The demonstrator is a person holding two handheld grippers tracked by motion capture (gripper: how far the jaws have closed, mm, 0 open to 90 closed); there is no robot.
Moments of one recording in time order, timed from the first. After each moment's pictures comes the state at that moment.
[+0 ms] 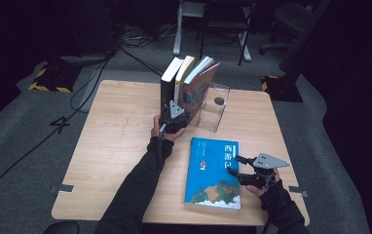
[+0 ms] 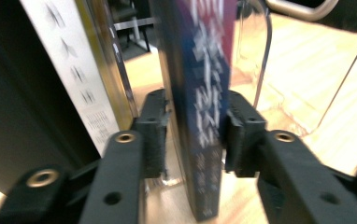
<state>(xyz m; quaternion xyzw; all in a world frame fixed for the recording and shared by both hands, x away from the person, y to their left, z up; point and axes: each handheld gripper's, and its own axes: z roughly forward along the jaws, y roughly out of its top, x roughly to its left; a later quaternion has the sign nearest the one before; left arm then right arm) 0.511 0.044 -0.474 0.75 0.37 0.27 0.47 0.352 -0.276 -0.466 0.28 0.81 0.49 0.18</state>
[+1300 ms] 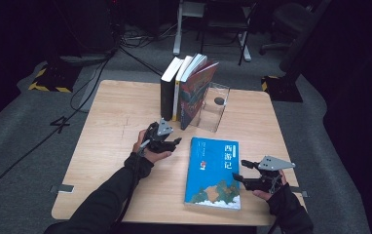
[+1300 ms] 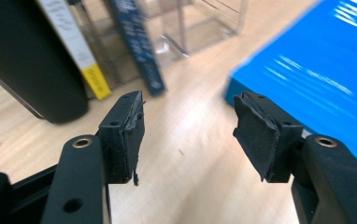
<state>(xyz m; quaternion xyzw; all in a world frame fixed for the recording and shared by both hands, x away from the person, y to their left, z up) 0.433 0.092 -0.463 0.84 0.30 0.20 0.41 0.343 -0.292 -0.463 0.30 0.82 0.46 0.15</state>
